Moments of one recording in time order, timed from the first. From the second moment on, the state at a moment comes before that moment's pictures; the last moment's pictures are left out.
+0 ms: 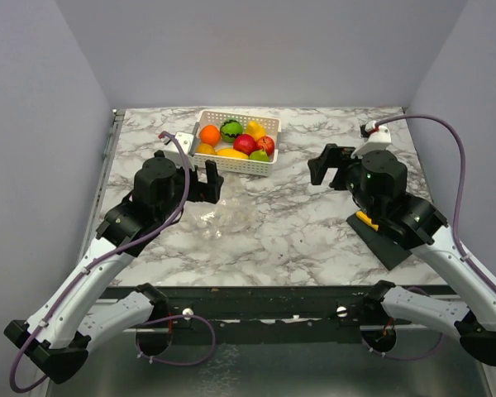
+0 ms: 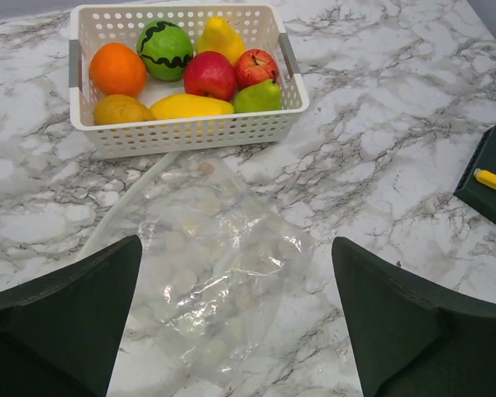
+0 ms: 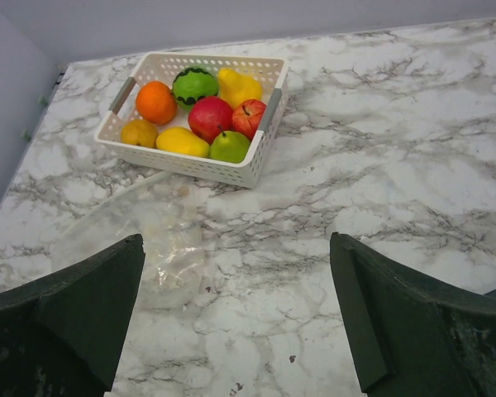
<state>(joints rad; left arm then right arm) -0.61 0.90 1.09 -0.51 -0.18 -0.23 0.71 0.97 1.18 -0.47 0.44 0.37</state>
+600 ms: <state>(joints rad) -0.61 0.87 1.04 -0.52 -0.17 -0.24 0.71 1.04 1.24 -0.58 0.26 0.42</state>
